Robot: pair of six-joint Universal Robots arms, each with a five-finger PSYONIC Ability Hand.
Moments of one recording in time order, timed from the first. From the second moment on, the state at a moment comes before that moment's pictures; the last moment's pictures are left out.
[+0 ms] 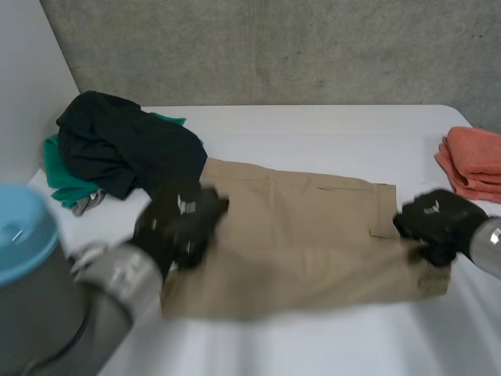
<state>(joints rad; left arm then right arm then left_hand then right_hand) 4.09 -1.73 -1.73 3.28 -1.55 3.57 1.65 -1.36 1.69 0.25 1.22 2.28 1.15 1.20 1.19 1.20 0.98 1.09 1.18 1.19 1.20 1.02</state>
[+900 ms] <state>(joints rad) 4.19 -2.24 -1.24 3.53 -1.59 3.62 1.77 -1.09 1.50 0.07 1.33 2.63 0.19 0.21 0.21 0.20 0.05 0.30 0.31 0.31 0.30 0.13</state>
